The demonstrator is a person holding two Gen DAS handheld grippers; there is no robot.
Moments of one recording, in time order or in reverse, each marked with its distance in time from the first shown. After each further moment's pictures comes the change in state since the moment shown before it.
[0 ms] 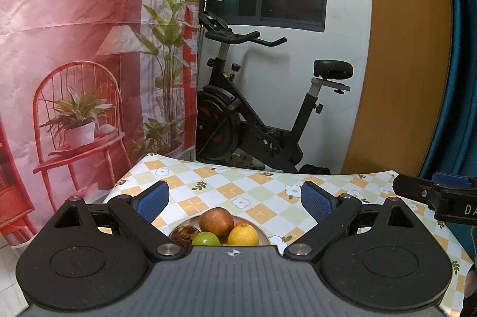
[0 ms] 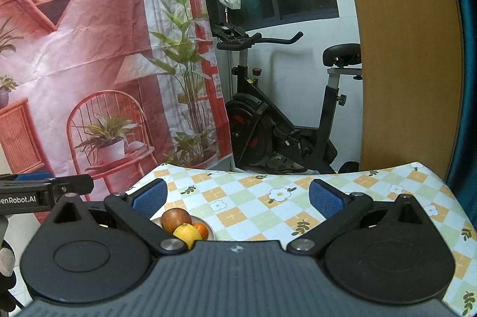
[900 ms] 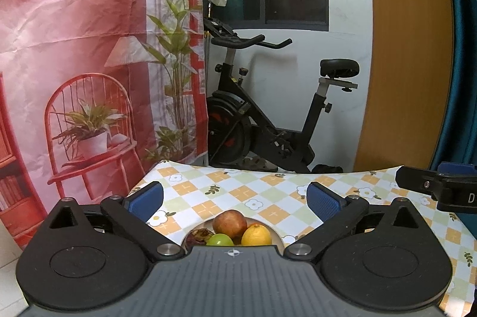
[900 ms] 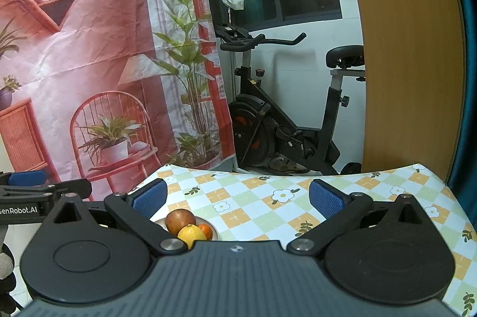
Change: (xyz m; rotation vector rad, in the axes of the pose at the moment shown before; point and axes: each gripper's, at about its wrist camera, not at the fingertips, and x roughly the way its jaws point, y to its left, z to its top) left arm -0.013 -0.010 0.002 0.044 -0.014 0.057; right arm -0.003 0.000 0.003 -0.001 0.000 0.011
